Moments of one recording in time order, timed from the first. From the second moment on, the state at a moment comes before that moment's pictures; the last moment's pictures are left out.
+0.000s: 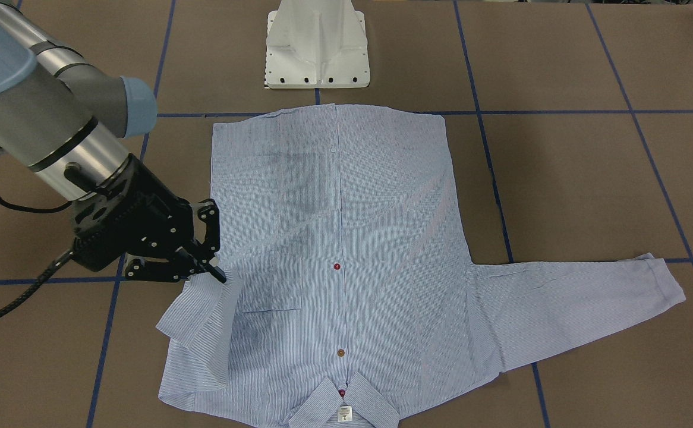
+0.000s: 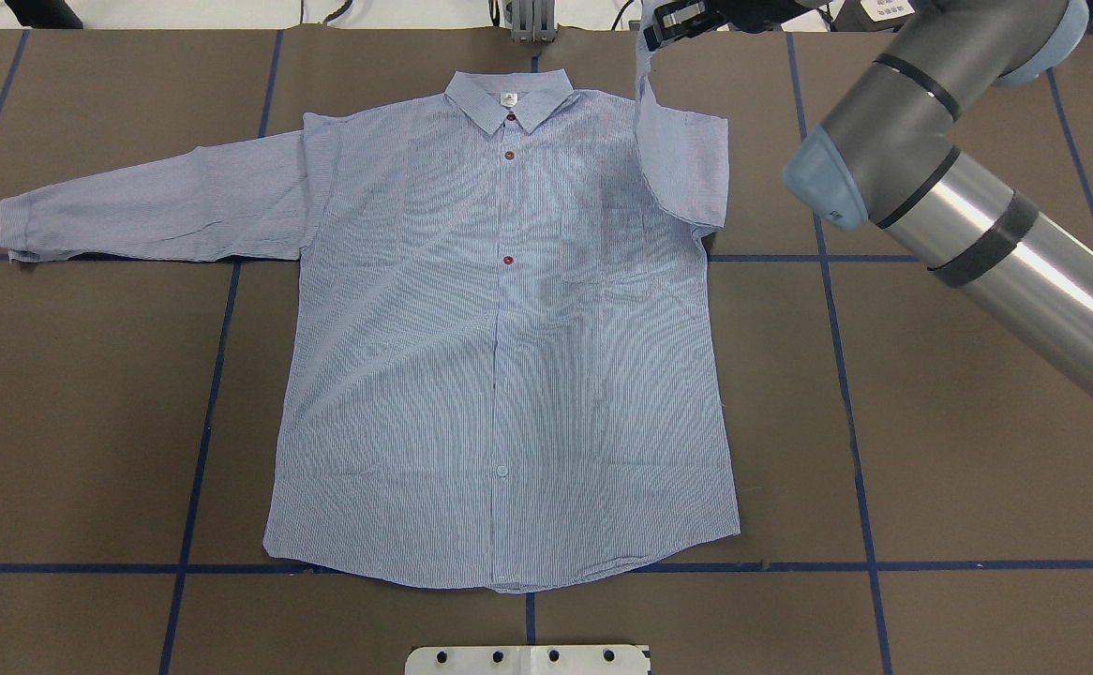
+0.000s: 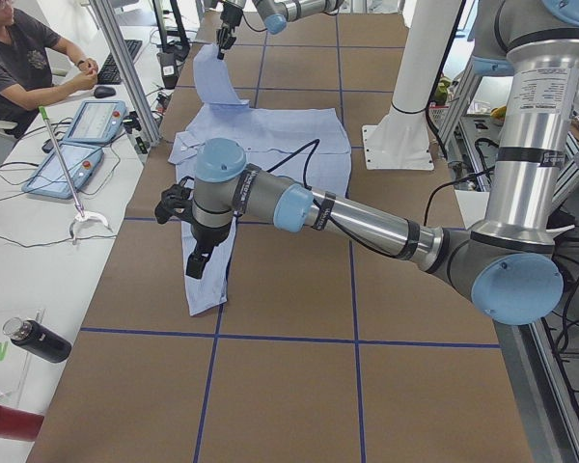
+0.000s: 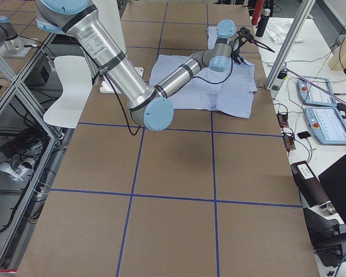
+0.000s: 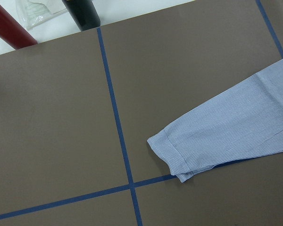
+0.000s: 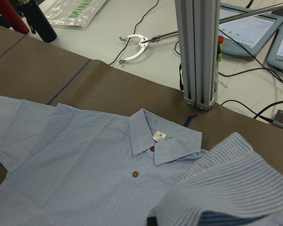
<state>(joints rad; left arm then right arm) -1.58 -1.67 -1.79 -1.64 -2.29 -0.01 0.96 -0.82 1.48 -0.96 2.08 0.68</state>
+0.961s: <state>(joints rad) -1.60 -1.66 -1.80 -1.64 -2.29 -0.02 0.85 -0.67 1.36 -1.03 1.90 0.69</state>
